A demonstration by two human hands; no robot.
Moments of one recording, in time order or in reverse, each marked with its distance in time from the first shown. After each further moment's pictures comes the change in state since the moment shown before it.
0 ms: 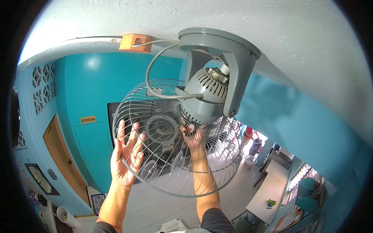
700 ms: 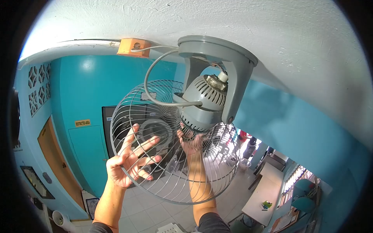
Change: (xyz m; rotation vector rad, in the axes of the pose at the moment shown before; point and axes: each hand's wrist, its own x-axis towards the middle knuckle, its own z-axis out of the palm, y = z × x) left_hand 0.014 0.012 0.000 0.033 -0.277 -0.337; right_hand -0.008 -0.003 0.031 0.088 -0.021 0.006
